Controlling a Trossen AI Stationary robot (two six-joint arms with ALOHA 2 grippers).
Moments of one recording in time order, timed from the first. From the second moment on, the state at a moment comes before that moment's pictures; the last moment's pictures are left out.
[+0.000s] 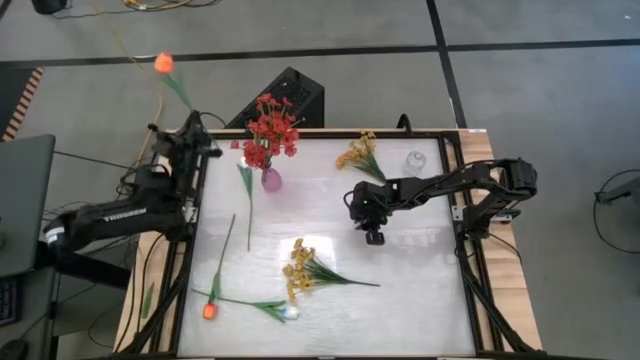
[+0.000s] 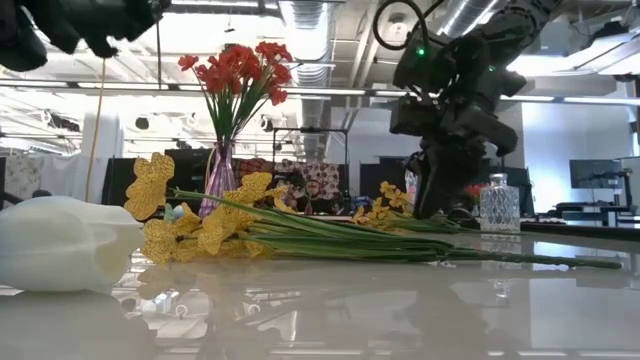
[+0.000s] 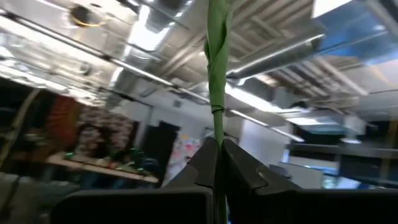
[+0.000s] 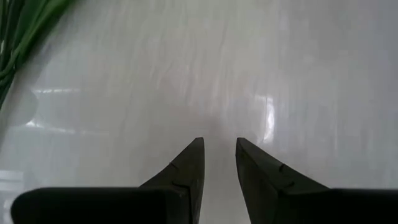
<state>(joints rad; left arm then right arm) 0.52 0.66 0.25 1.23 -0.63 0.22 -0.11 1.59 0.83 -0.28 -0.19 -0.14</state>
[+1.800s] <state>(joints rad) 0.70 1.34 0.19 1.56 -0.22 -0.50 -0.05 1.60 0.83 -0.20 -0.18 -0.05</state>
